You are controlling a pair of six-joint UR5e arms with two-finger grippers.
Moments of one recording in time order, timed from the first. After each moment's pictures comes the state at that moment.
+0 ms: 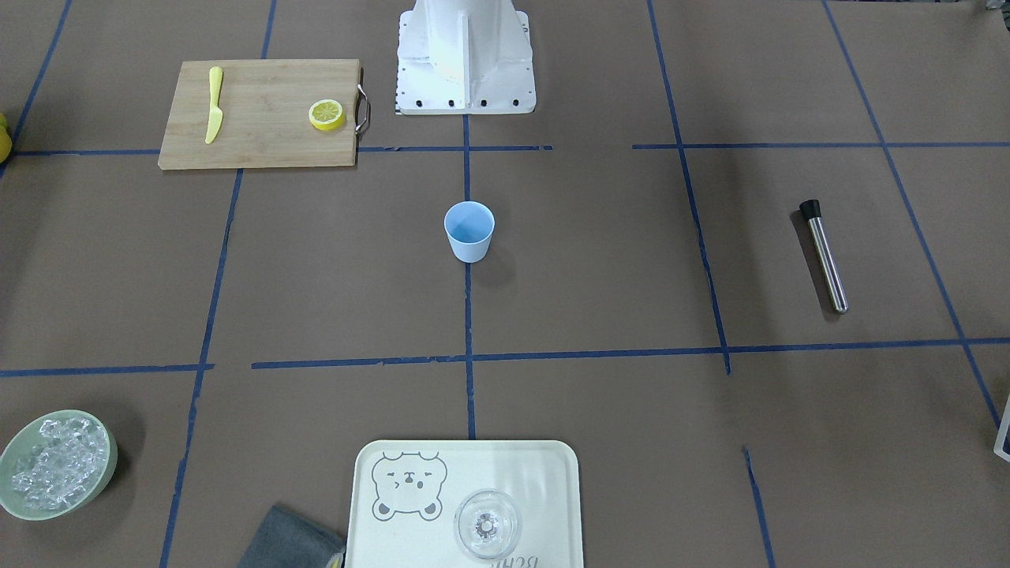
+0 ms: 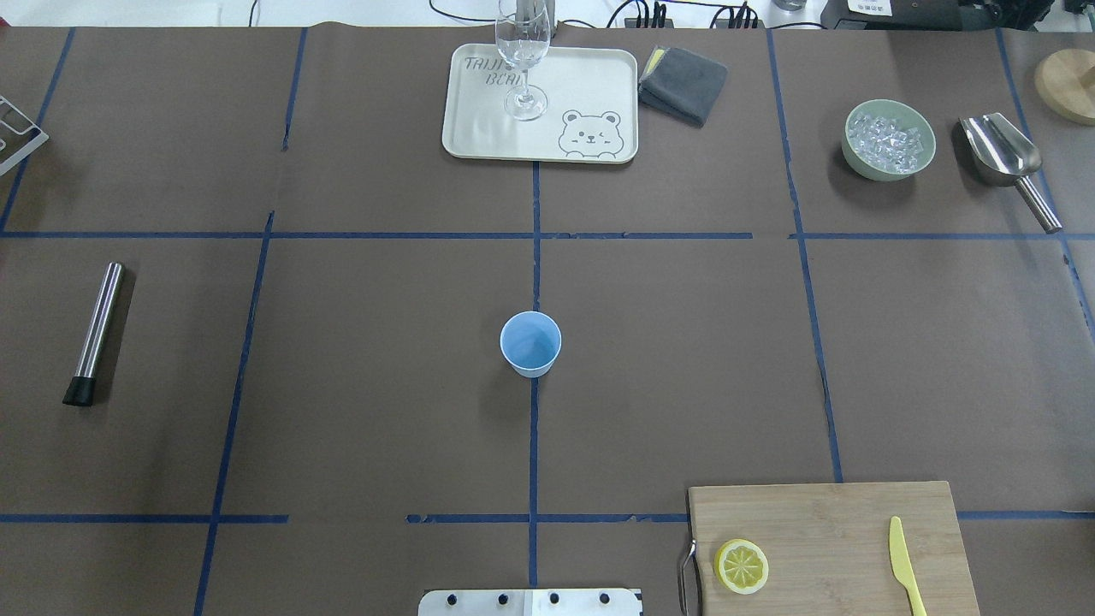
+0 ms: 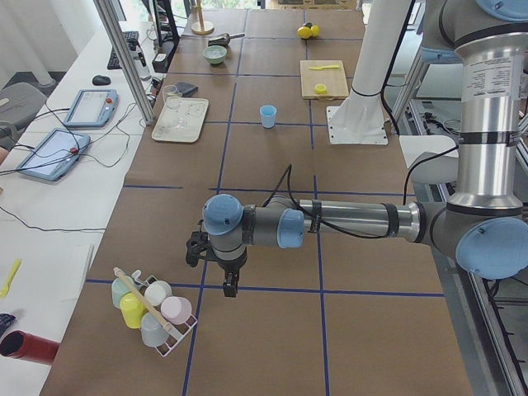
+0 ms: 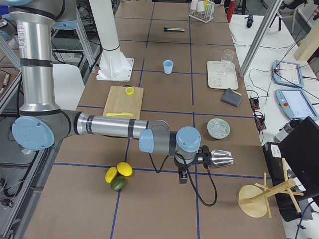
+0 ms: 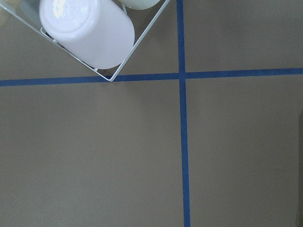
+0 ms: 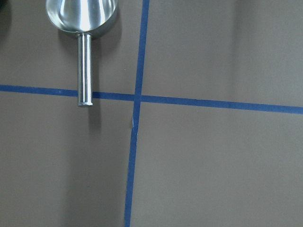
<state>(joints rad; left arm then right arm) -1.55 -1.51 -1.66 -1.58 -2.34 0.00 1.61 -1.57 1.50 -1.50 2.36 -0.10</state>
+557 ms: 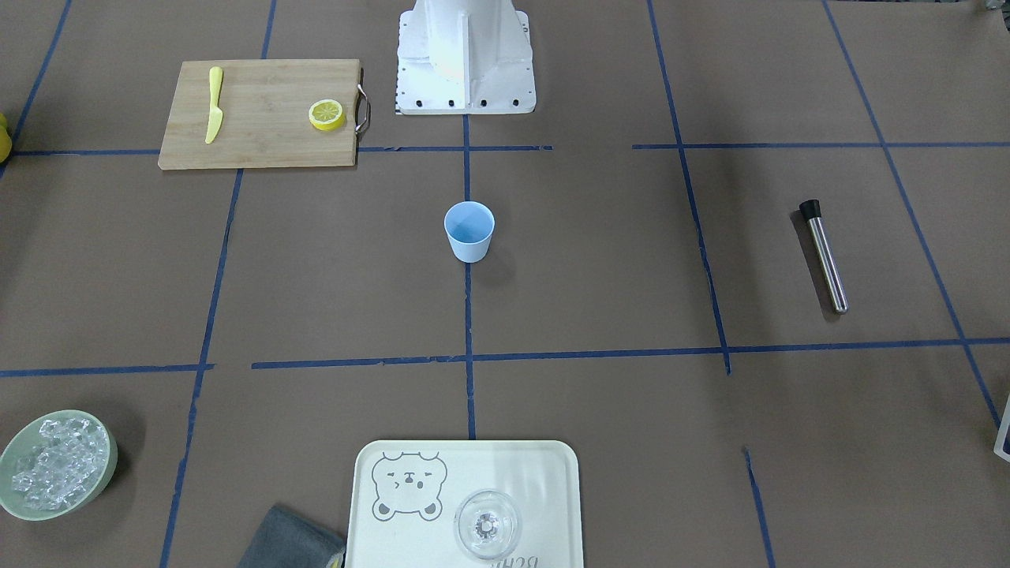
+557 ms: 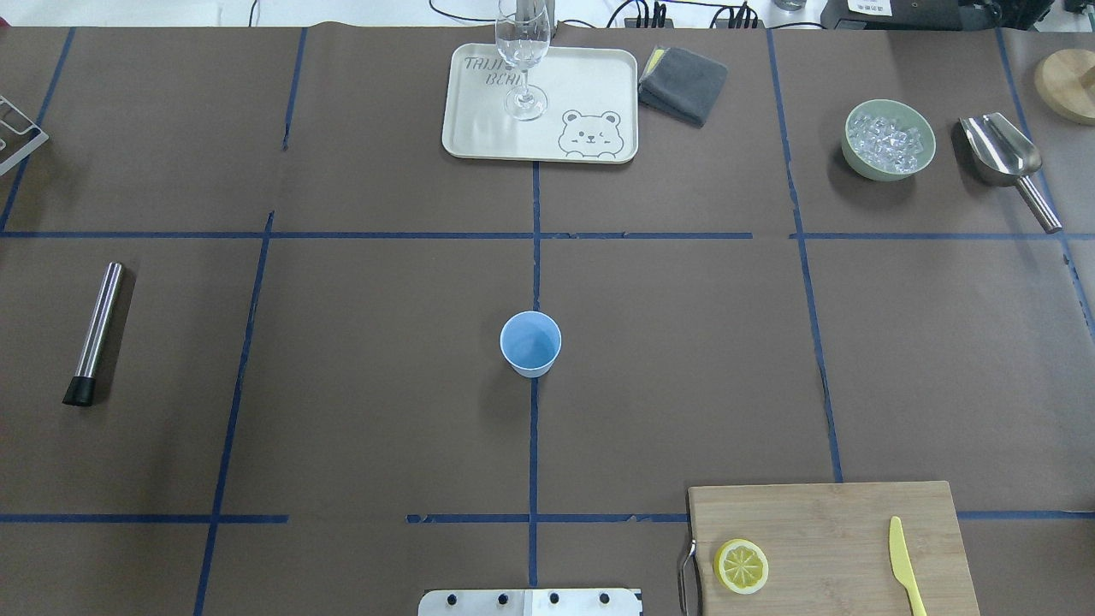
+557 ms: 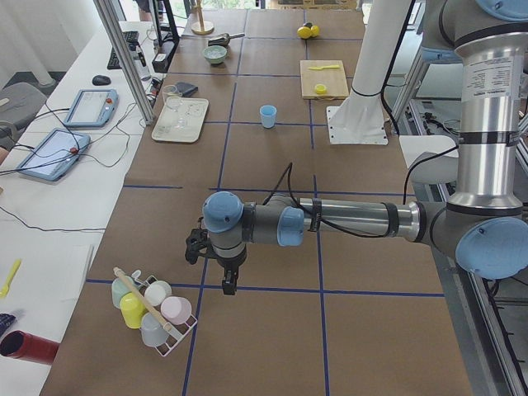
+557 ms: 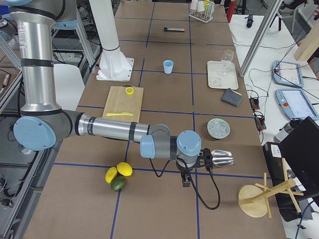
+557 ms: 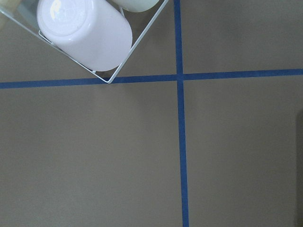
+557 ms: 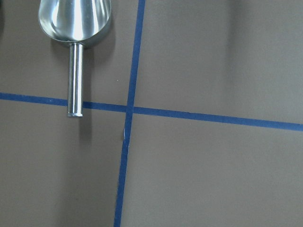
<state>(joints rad) -1.55 -1.51 -1.67 -1.58 -2.34 0.01 1.61 -1.55 1.48 -1.44 2.36 -0.08</state>
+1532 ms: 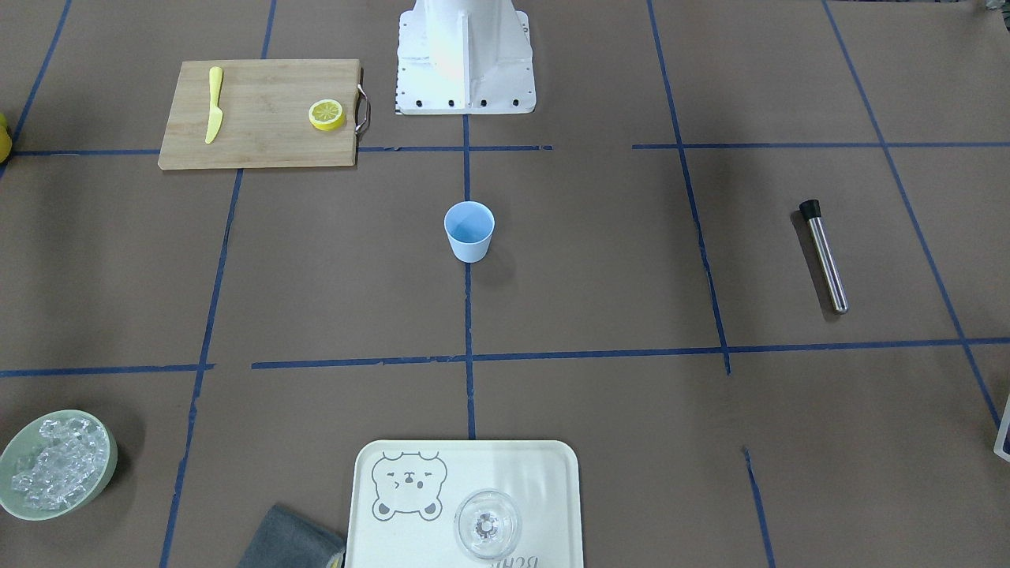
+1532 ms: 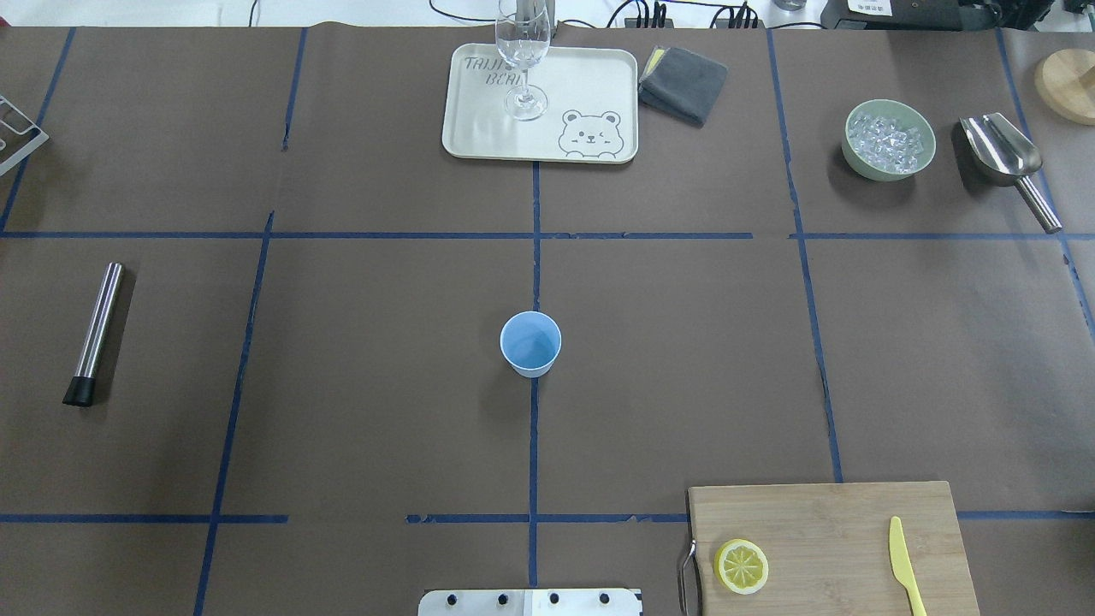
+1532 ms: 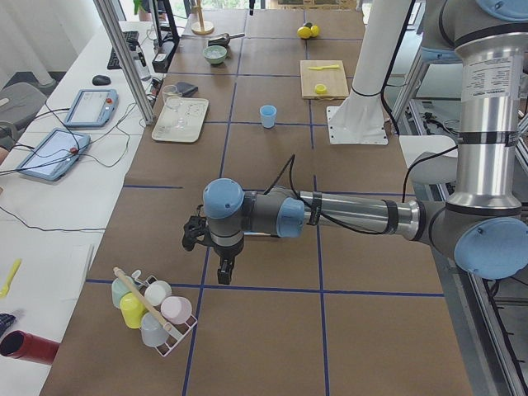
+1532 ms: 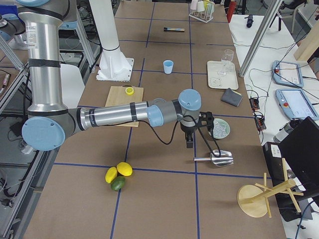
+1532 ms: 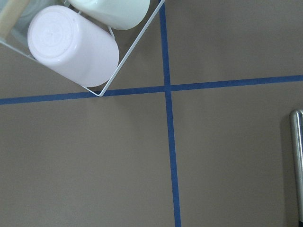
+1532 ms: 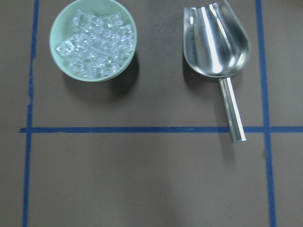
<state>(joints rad) -1.55 -1.52 -1.72 -1.60 -2.34 0.01 1.35 -1.58 1.85 -1.42 2.35 0.48</state>
